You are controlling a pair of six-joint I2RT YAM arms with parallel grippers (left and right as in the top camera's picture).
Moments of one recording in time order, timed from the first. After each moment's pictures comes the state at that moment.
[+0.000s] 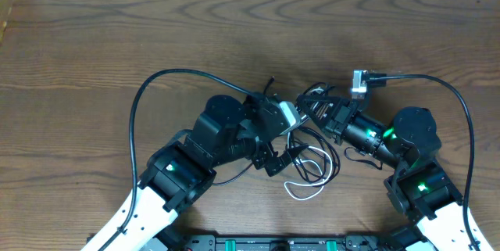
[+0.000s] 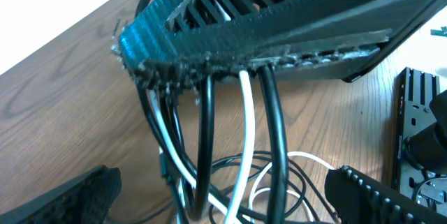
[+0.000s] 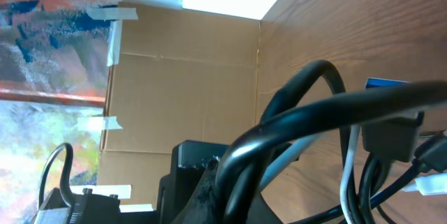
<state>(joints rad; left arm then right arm) -0.70 1.05 0.91 -0.38 0.39 0.20 0.43 0.88 0.66 0.11 -0.56 1.36</state>
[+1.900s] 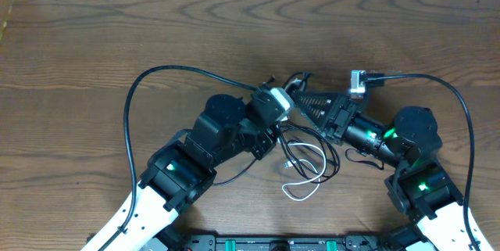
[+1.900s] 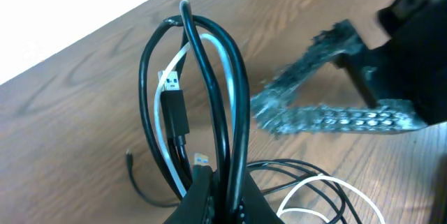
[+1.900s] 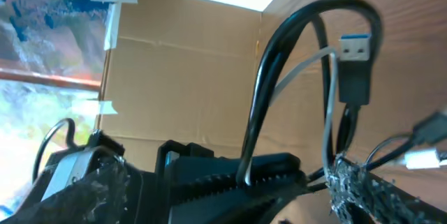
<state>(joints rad) -0.70 1.05 0.91 -0.36 0.20 0.09 0.42 0.88 0.66 0.10 -0.61 1.29</state>
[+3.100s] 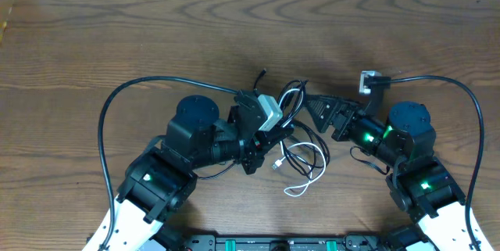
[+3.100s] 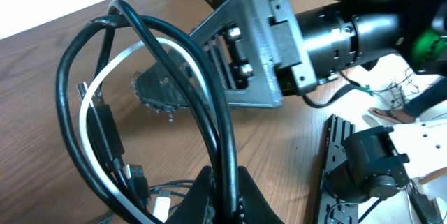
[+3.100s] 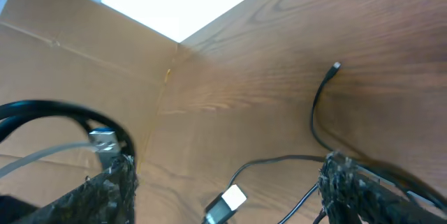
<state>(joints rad) -0.61 0.96 0.91 -0.37 0.61 -0.02 0.38 0.88 0.66 -0.11 -0.39 0.85</state>
